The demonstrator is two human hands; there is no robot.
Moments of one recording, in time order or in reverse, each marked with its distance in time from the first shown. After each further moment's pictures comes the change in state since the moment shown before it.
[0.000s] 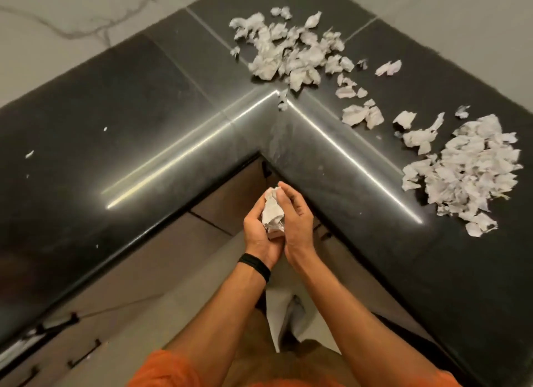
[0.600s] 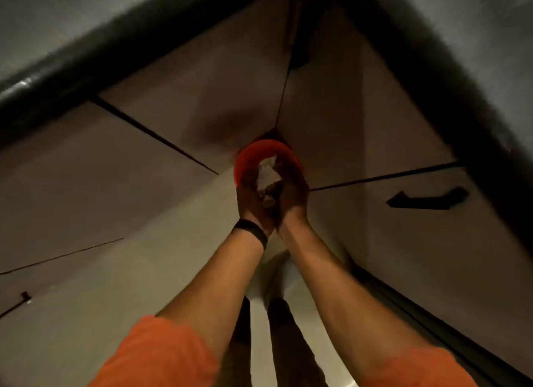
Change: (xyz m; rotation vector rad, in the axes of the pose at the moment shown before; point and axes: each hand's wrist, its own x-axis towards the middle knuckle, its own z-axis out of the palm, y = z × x) left_hand 0.185 -0.046 -0.218 -0.089 0.410 -0.111; right_hand 0.113 0.264 -0.054 -0.160 0.179 0.421
